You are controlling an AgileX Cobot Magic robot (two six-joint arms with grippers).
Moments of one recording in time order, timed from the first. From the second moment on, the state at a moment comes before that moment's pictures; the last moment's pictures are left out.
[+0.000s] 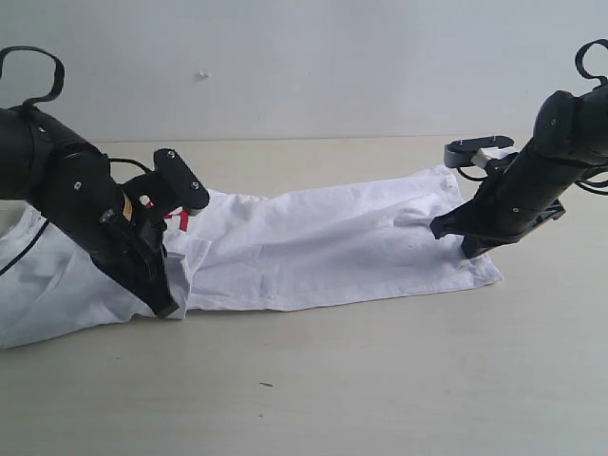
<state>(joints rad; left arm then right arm) -0.49 1.85 -1.05 0.25 0.49 0.29 -0.05 2.11 -1.29 0.24 0.55 -0.33</state>
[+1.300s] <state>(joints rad) -0.14 1.95 -1.07 0.21 0.37 -0.10 -0.05 2.12 -1.30 0.24 0.66 -0.35</state>
